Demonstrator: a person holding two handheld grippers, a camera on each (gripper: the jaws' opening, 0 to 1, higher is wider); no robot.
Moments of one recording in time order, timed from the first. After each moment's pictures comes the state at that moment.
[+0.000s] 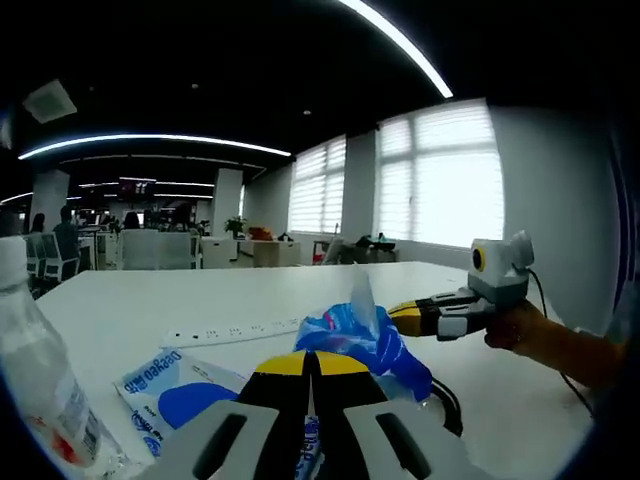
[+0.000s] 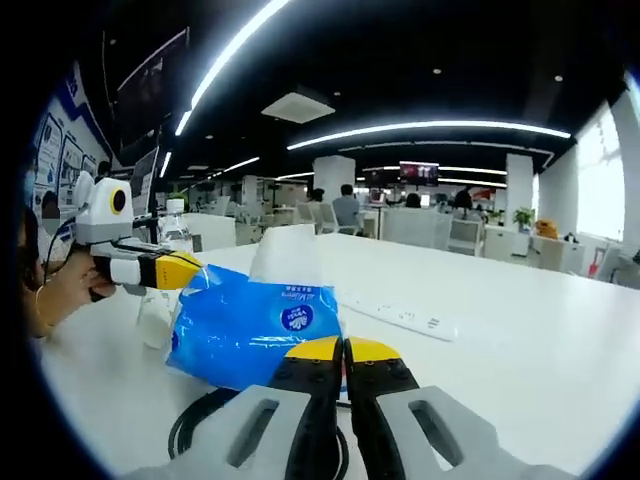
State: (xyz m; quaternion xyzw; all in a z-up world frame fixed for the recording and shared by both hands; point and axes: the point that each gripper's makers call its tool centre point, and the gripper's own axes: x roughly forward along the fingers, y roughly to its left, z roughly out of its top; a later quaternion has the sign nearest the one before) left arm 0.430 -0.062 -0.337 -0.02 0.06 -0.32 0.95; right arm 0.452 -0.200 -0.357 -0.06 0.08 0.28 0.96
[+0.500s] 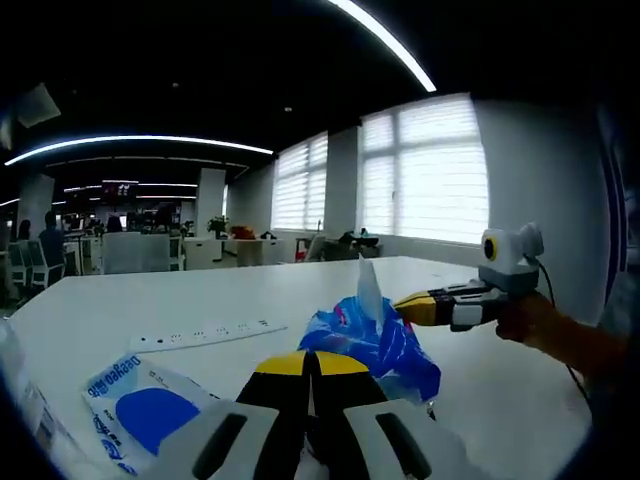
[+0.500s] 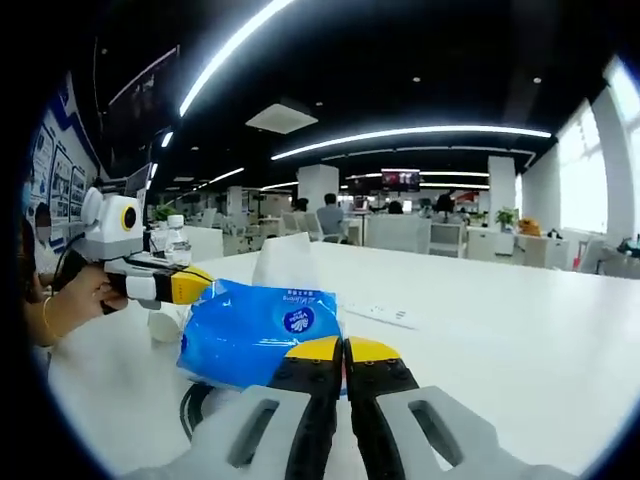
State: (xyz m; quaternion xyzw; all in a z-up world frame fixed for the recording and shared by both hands) left arm 0.420 -0.107 -0.340 0.00 0.06 -0.35 0.93; right arm 0.420 -0.252 -0.346 -0.03 0.07 0.25 0.97
